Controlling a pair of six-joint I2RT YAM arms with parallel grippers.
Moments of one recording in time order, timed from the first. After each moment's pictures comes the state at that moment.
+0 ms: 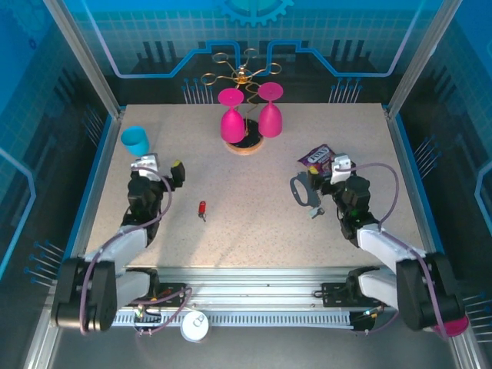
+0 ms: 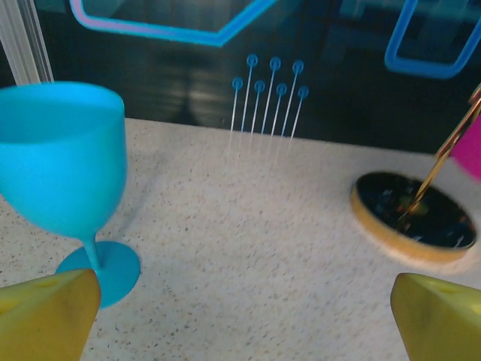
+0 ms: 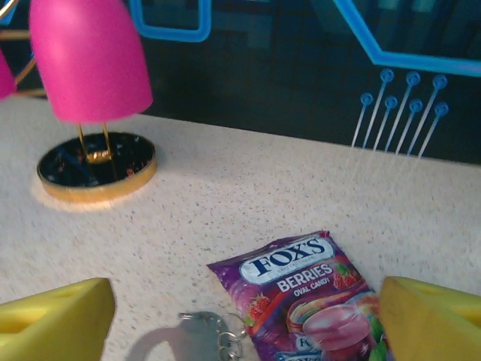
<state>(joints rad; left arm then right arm) -0.02 1.08 0.35 0.58 -0.07 -0.18 0.19 1.11 0.38 0.54 0.03 -0.01</state>
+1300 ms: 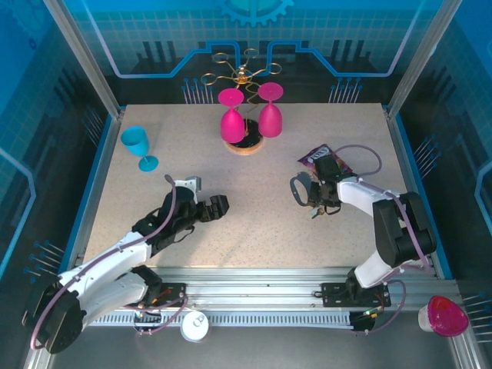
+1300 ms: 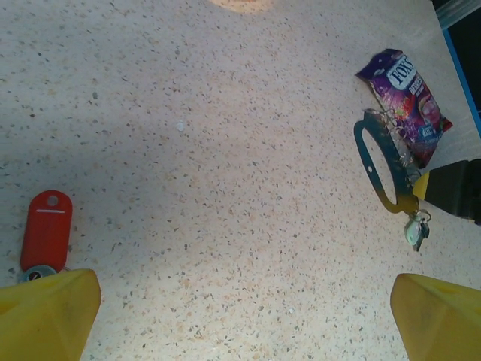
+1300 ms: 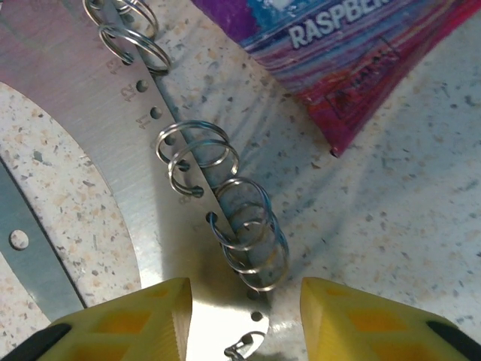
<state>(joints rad) -0.55 0.93 0.48 -0.15 -0.01 -0.72 0.25 1.60 0.85 -0.46 0.12 0.48</state>
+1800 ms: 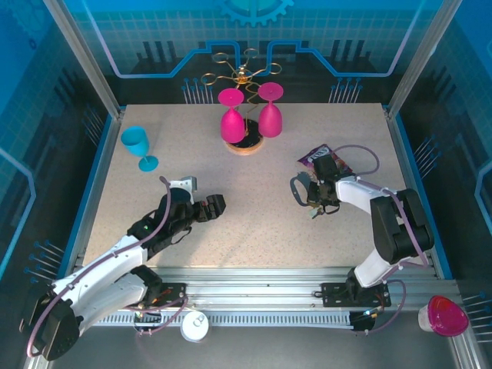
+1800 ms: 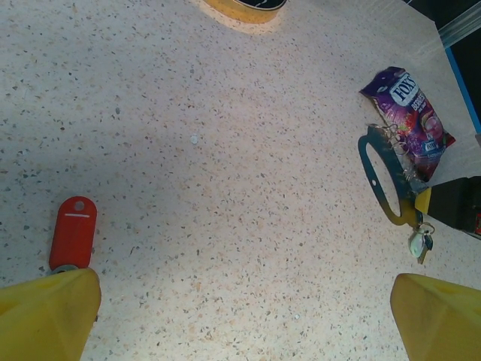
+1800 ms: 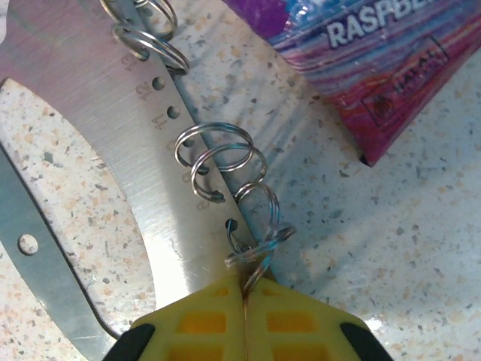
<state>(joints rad) -0.55 0.87 0.48 -0.19 -0.05 -0.72 0.26 1.62 0.85 -0.44 0.10 0.47</state>
